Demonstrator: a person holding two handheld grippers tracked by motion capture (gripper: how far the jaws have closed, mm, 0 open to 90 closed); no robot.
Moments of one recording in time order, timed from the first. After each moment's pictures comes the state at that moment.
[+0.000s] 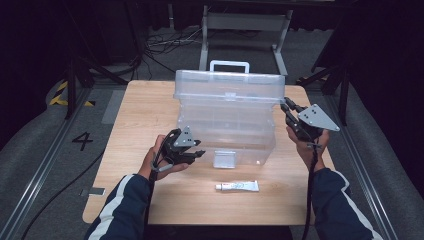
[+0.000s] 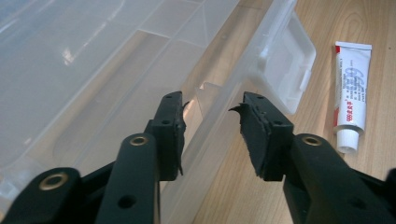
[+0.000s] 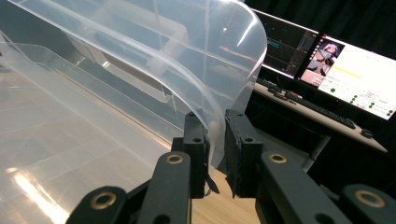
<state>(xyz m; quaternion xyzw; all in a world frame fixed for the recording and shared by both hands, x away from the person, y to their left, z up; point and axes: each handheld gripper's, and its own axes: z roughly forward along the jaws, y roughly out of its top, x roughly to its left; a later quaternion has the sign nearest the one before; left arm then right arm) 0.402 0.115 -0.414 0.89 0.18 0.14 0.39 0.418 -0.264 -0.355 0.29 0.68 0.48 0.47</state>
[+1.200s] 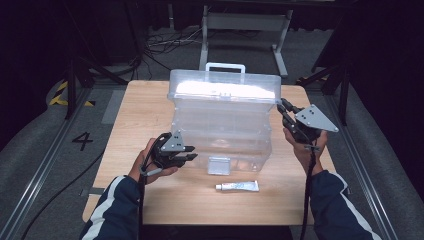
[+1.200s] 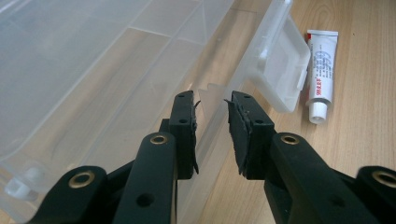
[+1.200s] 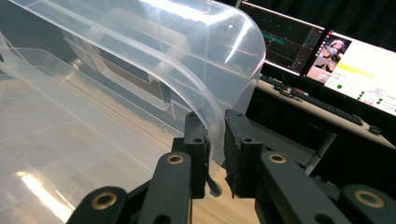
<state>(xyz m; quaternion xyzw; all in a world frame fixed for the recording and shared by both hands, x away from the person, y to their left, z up) 0.389 0.140 -0.411 0.90 0.15 0.12 0.40 0.406 -0.250 -0.343 0.30 0.69 0.48 0.45</state>
